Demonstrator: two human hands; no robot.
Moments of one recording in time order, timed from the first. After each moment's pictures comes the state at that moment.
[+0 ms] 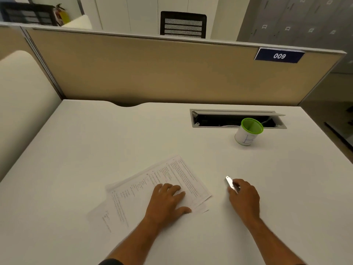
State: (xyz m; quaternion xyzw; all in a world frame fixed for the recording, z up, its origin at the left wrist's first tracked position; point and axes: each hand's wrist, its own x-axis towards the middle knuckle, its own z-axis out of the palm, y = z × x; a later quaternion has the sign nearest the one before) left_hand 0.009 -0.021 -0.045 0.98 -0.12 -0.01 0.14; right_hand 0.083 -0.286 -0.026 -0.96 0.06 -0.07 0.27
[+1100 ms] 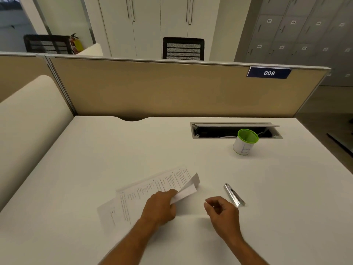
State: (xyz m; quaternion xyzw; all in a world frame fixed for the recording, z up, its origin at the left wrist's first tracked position) left_hand -0.002 -0.015 0.009 0.97 0.02 -0.04 0.24; right_hand 0.013 -0.232 0.003 -0.84 0.00 -0.01 0.54
